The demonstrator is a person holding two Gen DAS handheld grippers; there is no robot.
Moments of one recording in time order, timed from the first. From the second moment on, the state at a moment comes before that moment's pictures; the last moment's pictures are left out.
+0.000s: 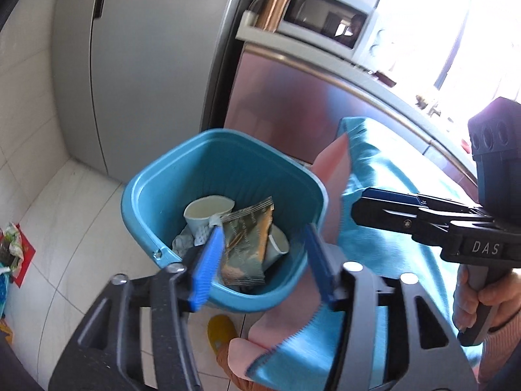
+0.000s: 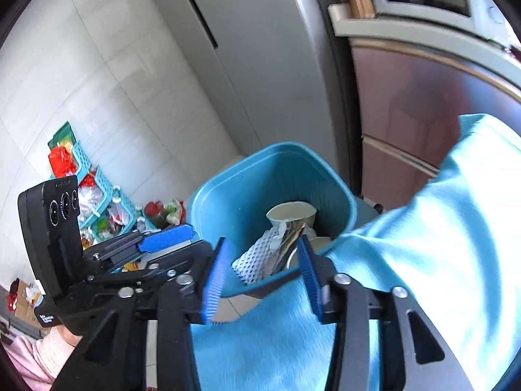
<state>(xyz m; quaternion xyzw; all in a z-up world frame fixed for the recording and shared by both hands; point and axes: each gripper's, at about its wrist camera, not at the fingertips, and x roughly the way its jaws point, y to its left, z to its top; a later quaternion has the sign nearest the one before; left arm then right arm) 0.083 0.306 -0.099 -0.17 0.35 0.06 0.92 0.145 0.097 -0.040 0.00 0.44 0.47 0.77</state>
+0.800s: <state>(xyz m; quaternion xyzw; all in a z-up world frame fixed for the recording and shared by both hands) 0.014 0.159 -0.025 -0.07 0.20 0.03 0.98 0.020 -0.116 0.004 0.05 0.24 0.24 0.94</state>
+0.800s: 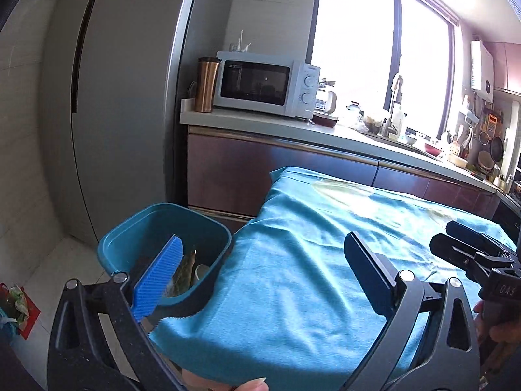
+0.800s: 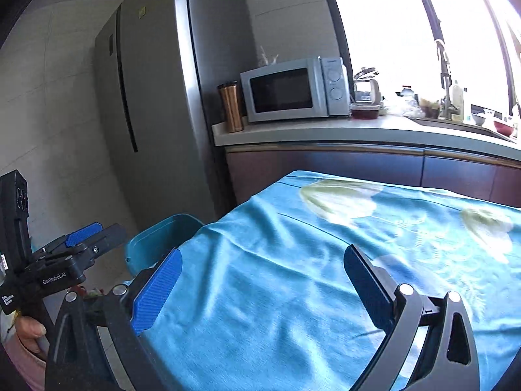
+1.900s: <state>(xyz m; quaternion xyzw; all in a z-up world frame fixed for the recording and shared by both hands) -0.010 0.075 -0.016 0.00 0.14 0.01 0.99 -0.047 -0.188 0.010 0.04 0.15 0.11 0.98</state>
